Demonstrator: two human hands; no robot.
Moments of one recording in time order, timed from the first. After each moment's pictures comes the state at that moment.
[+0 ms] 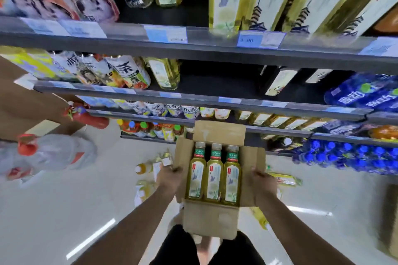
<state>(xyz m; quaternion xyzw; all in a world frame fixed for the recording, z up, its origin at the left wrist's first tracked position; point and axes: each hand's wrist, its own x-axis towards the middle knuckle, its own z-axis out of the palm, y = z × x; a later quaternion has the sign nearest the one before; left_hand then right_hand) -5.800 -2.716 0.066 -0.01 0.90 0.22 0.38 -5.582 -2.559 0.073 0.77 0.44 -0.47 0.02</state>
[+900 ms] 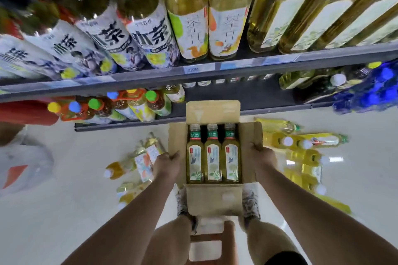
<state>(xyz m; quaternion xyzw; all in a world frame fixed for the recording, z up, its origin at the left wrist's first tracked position) -5.846 -2.714 -0.321 0.03 0.90 0.16 0.41 -5.618 -2.571 -0.321 0.80 0.41 -0.44 0.05</state>
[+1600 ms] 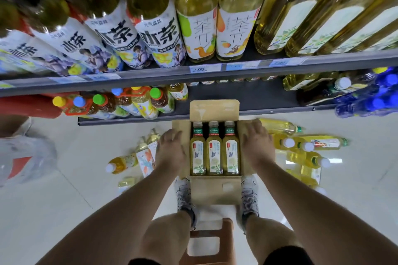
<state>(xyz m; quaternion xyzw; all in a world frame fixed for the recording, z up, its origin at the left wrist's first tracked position) -5.859 -2.691 -0.301 0.41 0.87 -0.02 0.27 -5.646 -2.557 -0.301 0.57 0.79 -0.21 0.05</state>
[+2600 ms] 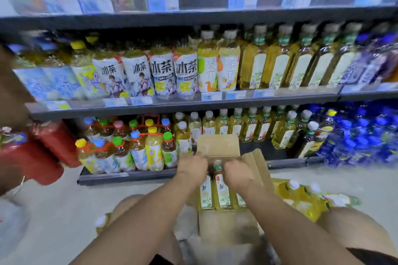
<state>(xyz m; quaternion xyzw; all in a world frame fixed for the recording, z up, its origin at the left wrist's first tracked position) -5.825 -2.718 -0.301 0.62 0.77 -0.12 0.04 -5.685 -2.656 -0.313 0.46 0.88 -0.09 0.09</state>
